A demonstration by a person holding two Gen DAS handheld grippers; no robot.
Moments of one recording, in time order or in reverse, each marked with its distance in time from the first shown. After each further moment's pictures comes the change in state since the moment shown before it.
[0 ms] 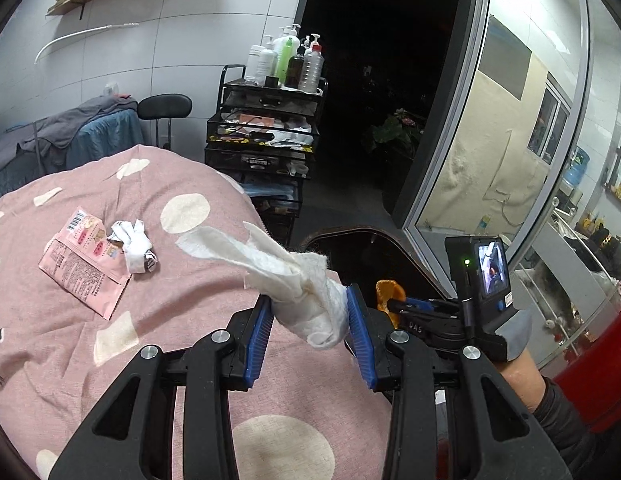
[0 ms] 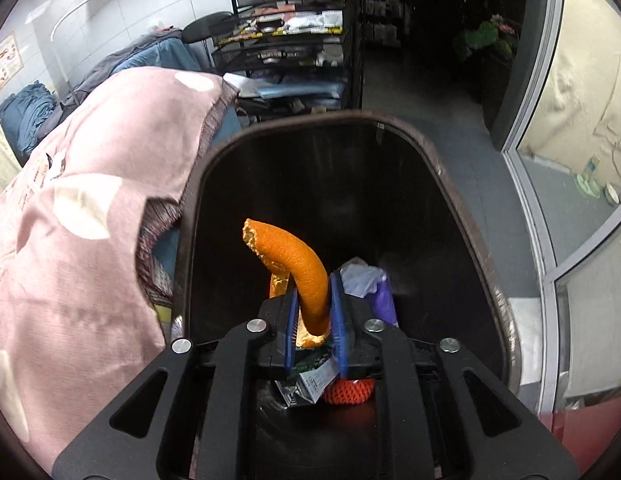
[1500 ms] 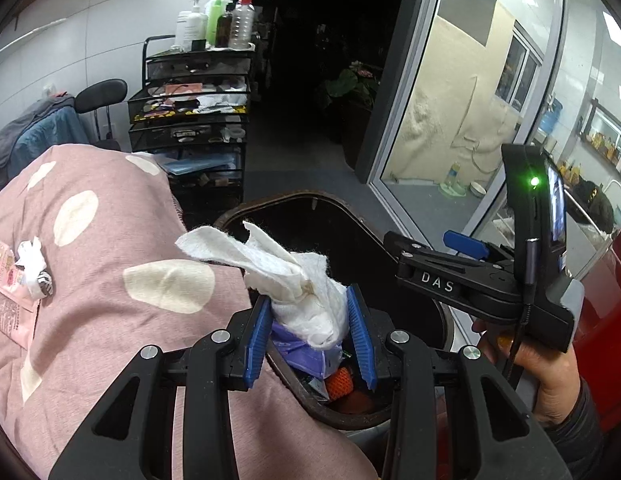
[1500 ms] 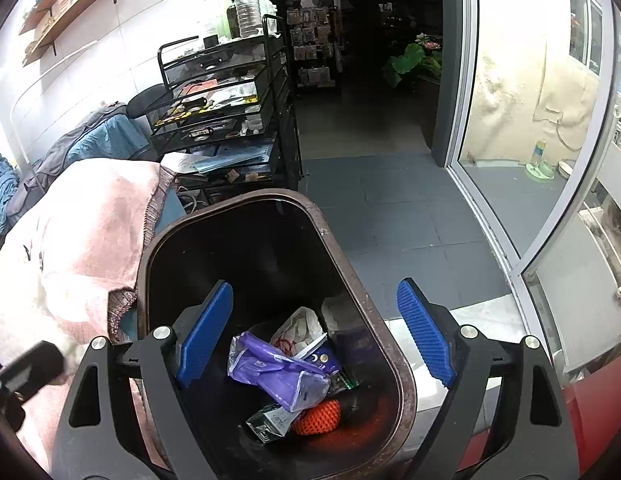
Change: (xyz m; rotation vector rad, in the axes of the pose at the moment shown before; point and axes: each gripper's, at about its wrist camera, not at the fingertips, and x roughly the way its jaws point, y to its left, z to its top) left arm 0.080 -0.063 0.007 0.127 0.159 -0.114; right arm -0.057 -0.057 0.015 0.178 -0.203 -0.135
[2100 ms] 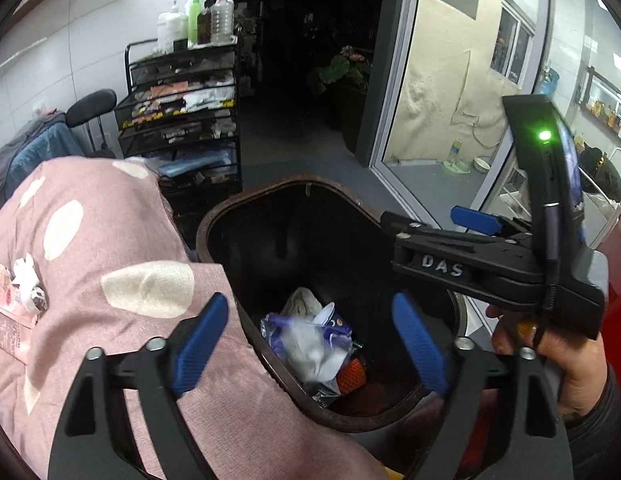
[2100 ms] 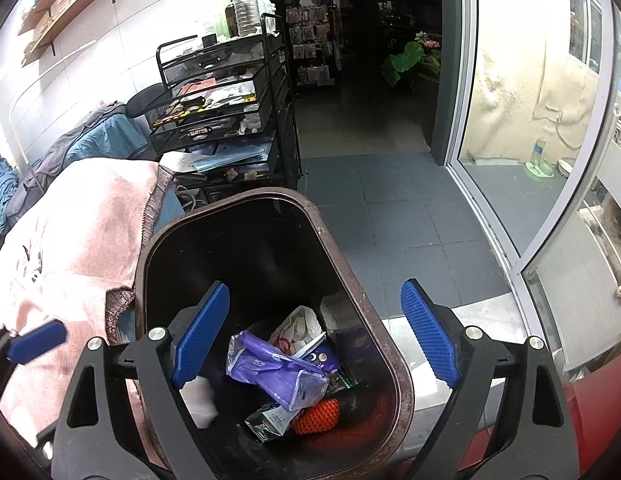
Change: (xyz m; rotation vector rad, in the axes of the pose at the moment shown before) left arm 0.014 -0.018 -0.006 0.091 0.026 0.036; right arm 0.001 -0.003 -0.002 -0.002 0.001 -0.007
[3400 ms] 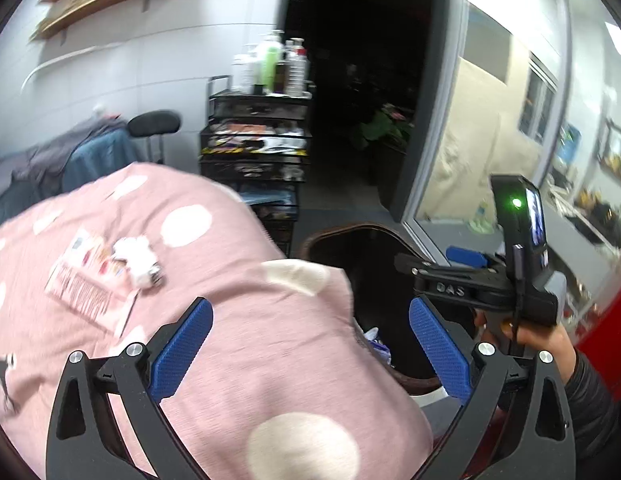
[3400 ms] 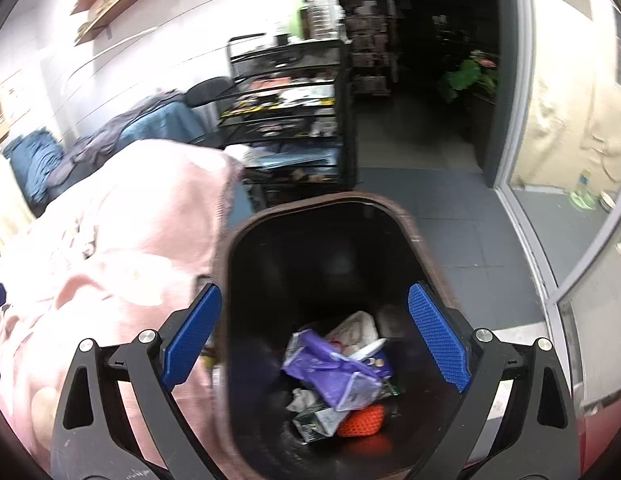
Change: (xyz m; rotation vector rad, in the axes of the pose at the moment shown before) left arm -0.098 0.078 -0.037 -0.152 -0.193 0.104; right arm -0.015 0.074 -0.010 -0.138 -0.017 0.195
